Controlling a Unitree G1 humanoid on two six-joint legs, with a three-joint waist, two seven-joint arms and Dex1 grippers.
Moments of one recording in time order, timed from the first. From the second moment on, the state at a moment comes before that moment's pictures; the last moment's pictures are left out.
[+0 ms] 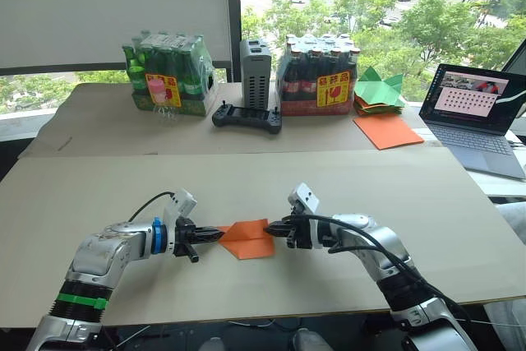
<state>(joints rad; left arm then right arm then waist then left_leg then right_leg) -0.33 0.66 -0.03 0.01 -0.52 0.85 -0.97 -0.50 -0.34 0.27 0.05 0.29 0.69 0.86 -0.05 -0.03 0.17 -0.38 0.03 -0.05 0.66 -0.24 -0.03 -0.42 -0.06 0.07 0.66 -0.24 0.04</state>
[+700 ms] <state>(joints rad) -0.28 0.63 0.07 -0.09 -0.61 0.97 -0.86 -0.47 -0.34 0.30 0.01 0.25 0.68 0.78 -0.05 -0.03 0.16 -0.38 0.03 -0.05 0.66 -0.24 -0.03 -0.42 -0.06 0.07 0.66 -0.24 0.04</state>
